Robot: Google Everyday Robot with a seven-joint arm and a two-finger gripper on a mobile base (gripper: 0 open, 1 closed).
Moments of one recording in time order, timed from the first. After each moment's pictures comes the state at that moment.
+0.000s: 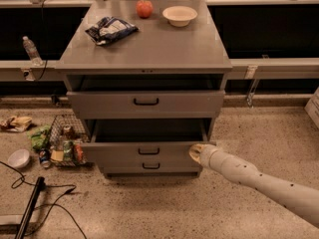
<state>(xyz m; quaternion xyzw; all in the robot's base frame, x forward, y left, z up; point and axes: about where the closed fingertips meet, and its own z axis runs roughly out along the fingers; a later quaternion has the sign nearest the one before) 0.675 -0.162 0.434 -0.57 0.66 -0.08 0.48</state>
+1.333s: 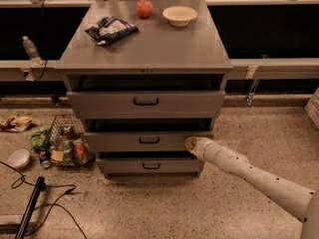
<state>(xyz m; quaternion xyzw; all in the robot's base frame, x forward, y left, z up) 0.724 -0.149 0.419 -0.58 0.64 -0.09 0.50</state>
